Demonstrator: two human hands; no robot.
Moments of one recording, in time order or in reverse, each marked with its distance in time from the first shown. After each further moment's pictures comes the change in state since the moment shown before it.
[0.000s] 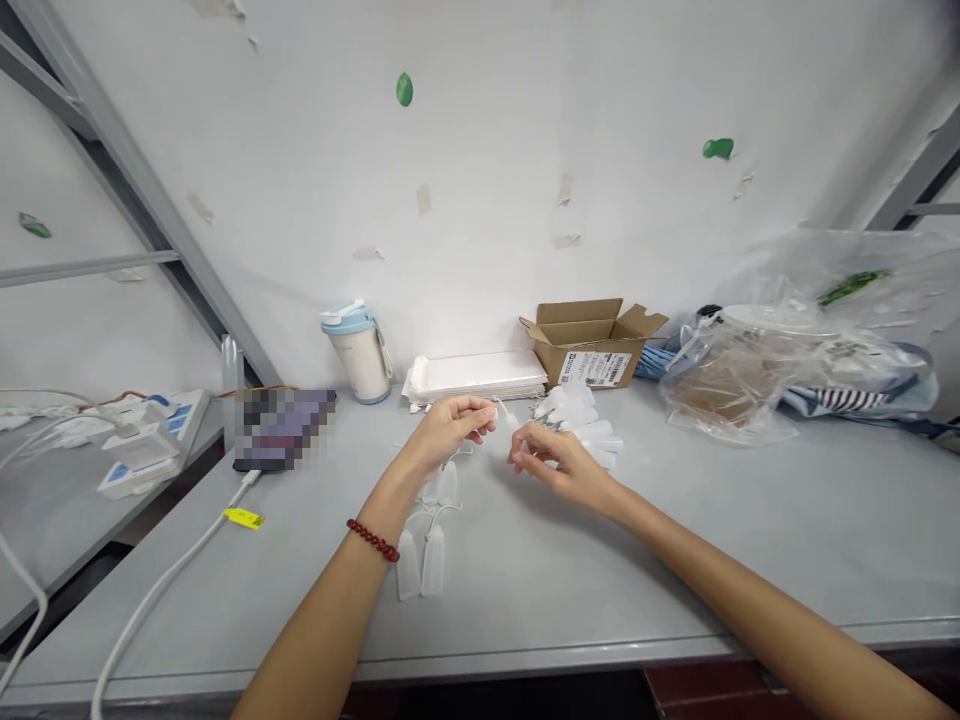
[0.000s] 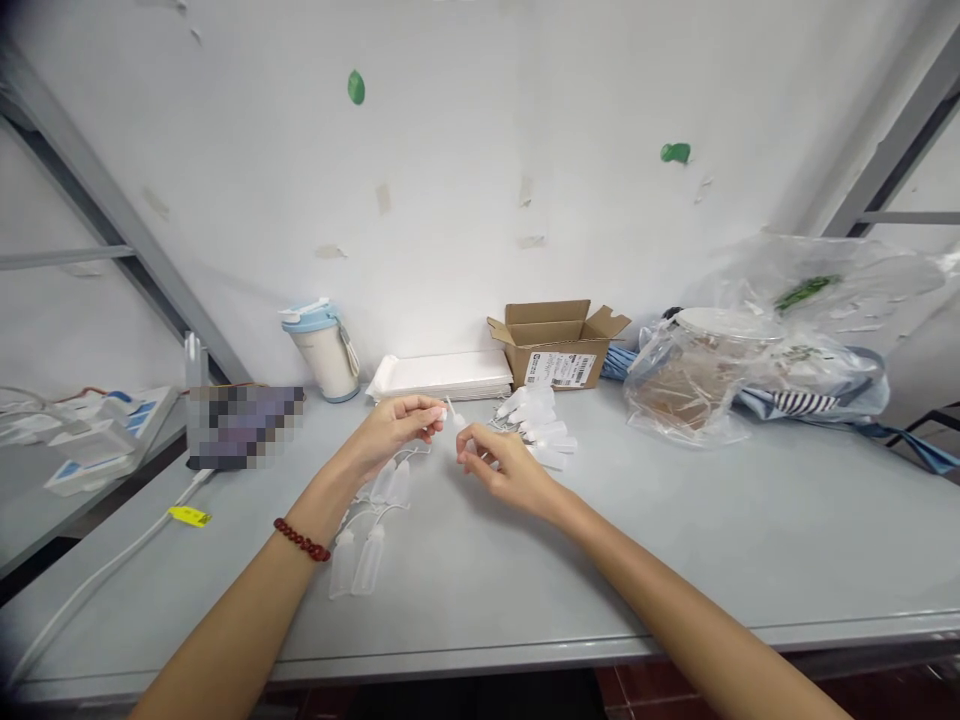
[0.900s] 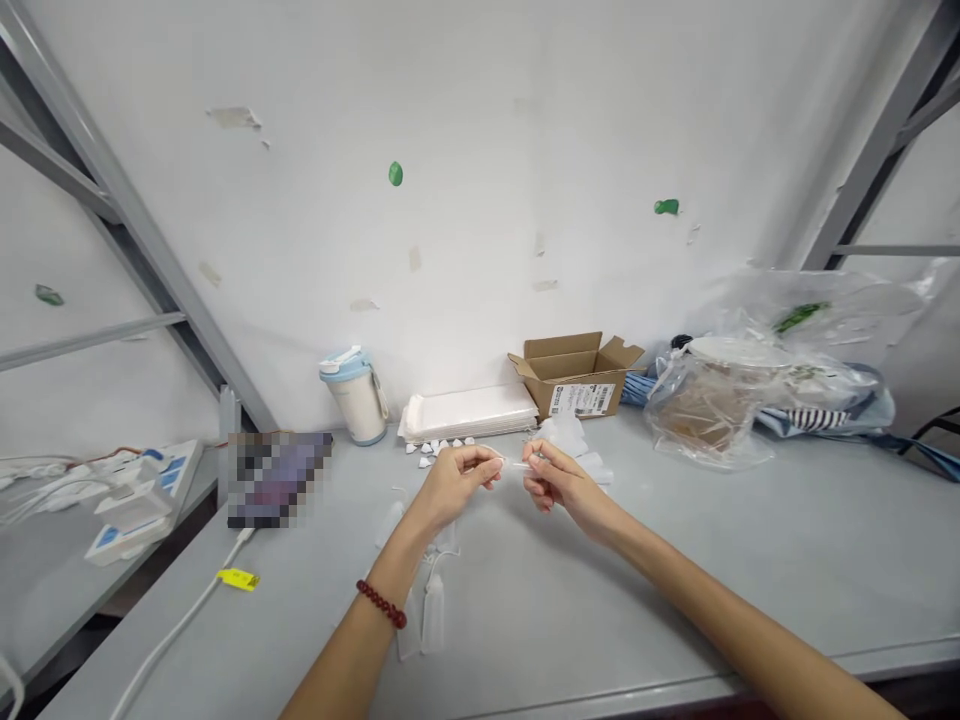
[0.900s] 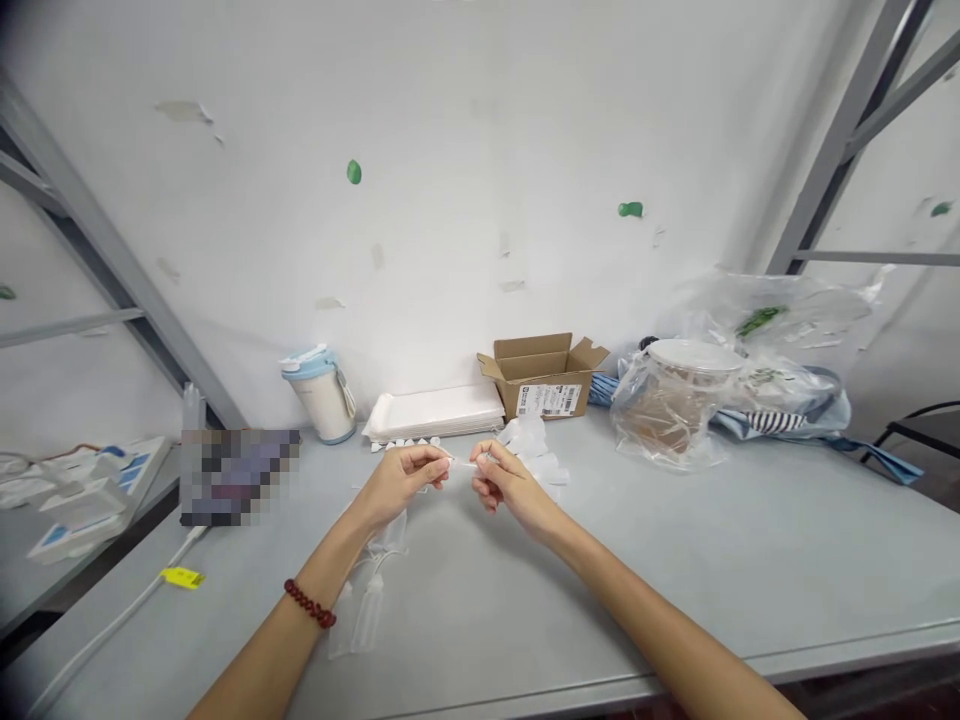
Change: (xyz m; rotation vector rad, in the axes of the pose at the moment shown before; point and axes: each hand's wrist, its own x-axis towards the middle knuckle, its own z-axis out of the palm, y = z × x) left_hand -0.002 0.004 0.017 0.053 -0.027 0.075; right_hand 0.004 -0.004 -0.009 0.732 0.081 0.321
